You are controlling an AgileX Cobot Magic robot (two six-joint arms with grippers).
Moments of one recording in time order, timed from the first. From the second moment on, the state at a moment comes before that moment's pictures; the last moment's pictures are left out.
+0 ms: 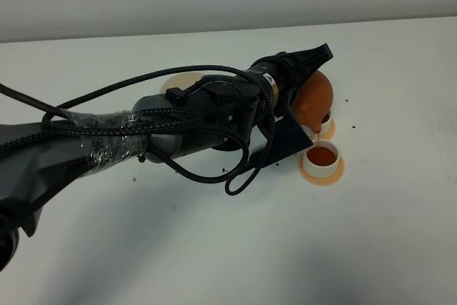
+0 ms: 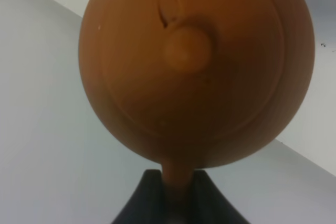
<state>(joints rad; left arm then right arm) -0.81 2.04 -1.39 1.43 0.21 0.78 0.06 -0.01 -0.49 0.02 1.08 0.05</state>
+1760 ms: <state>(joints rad) -0.81 2.04 -1.39 1.40 0.18 0.70 0.06 -0.01 -0.49 0.02 1.08 0.05</state>
